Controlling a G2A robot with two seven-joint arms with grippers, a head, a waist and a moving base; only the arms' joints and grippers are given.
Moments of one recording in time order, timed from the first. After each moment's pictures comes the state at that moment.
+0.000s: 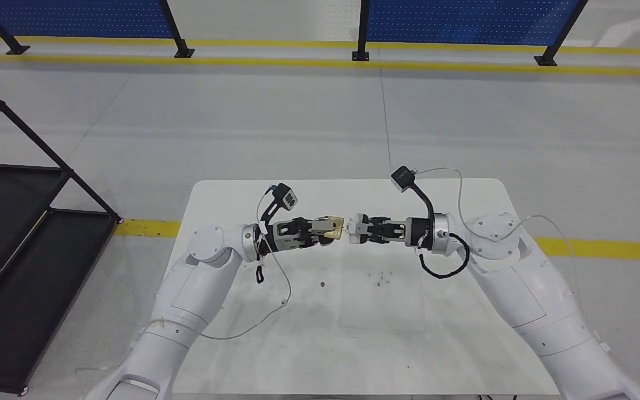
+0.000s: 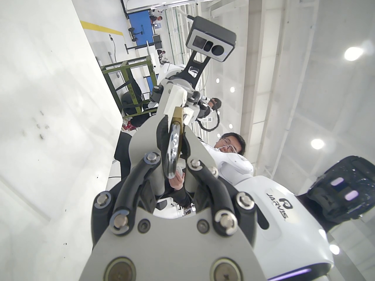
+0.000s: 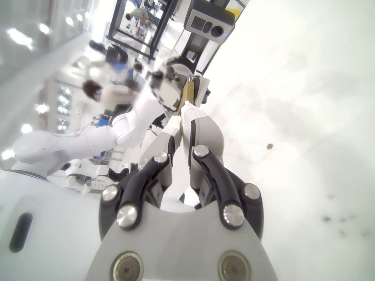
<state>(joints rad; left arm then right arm) 1.16 -1.23 -1.27 -1.26 -0.55 -0.26 -1.22 -0.92 -1.09 0.93 -1.44 0.27 -0.31 1.03</state>
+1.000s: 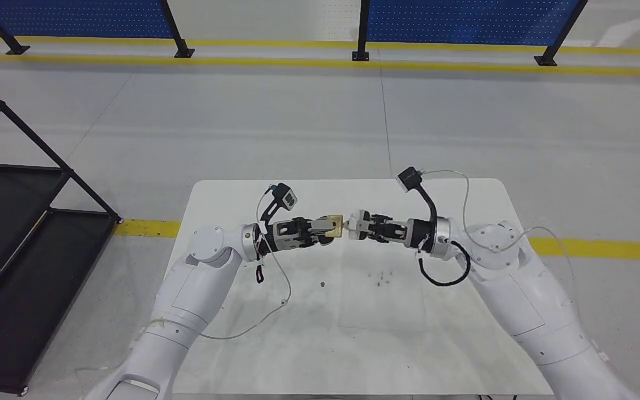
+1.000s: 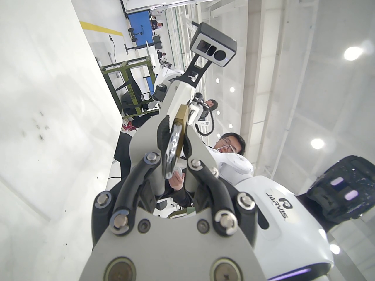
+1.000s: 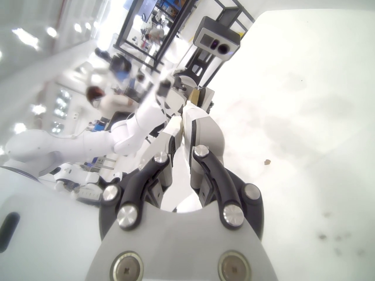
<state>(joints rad) 1.16 -1.23 -1.27 -1.26 -0.55 -0.26 -1.22 -0.97 -1.10 0.97 -1.46 0.26 -0.37 0.93</state>
